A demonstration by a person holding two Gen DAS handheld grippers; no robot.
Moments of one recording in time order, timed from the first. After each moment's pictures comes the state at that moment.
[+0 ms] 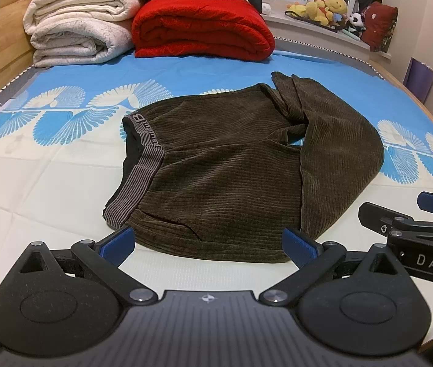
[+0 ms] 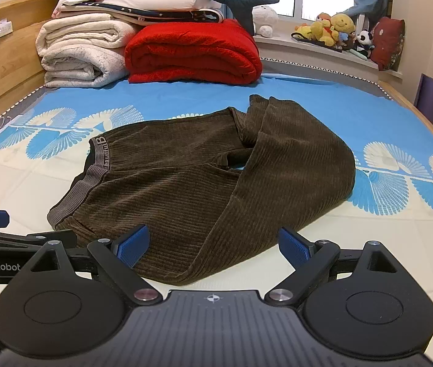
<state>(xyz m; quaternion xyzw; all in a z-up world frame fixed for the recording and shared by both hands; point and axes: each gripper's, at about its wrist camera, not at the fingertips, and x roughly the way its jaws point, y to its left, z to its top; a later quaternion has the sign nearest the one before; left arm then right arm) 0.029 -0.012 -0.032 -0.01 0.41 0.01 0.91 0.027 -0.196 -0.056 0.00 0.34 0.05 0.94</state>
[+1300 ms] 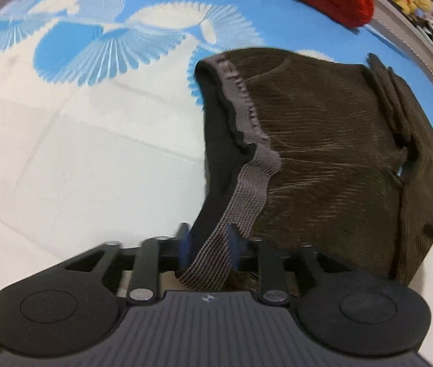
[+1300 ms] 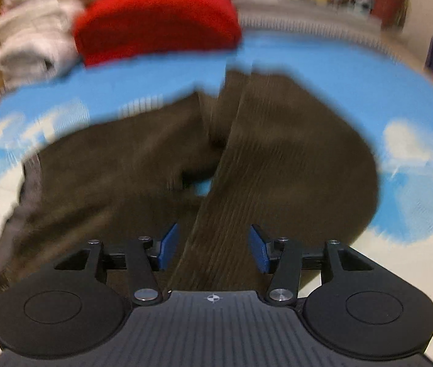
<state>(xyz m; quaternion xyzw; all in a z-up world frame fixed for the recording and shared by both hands) 0.211 0.161 -0.115 -0.13 0.56 0.04 0.82 0.229 -0.237 -0.150 0.04 0.47 0.04 0.88</state>
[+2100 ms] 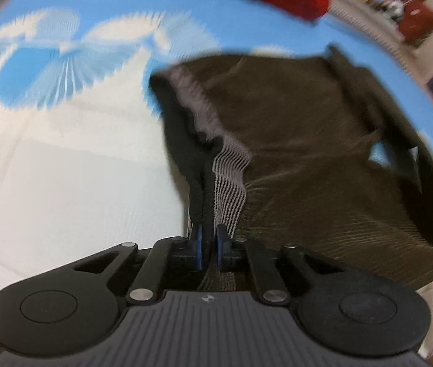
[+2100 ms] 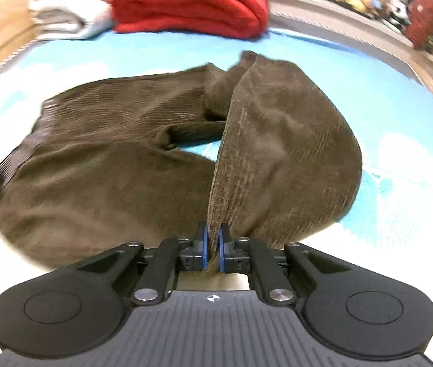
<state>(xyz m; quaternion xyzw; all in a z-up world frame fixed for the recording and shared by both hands) 0.198 0.141 -0.106 -0.10 0.52 -0.04 0.85 0.144 -0.308 -0.096 -0.06 0.44 0.14 0.89</state>
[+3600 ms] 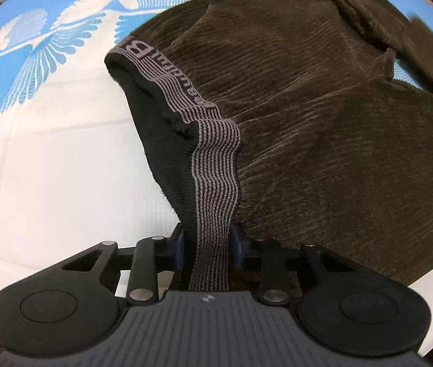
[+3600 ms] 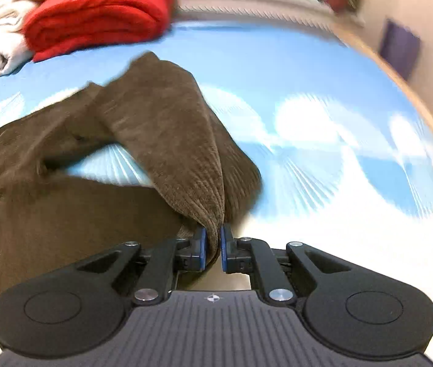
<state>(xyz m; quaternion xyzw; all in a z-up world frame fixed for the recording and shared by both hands) 0.188 0.102 -0.151 0.05 0.60 -0.04 0.80 0.130 -0.468 -0.106 0.03 0.47 -0.01 0.88</state>
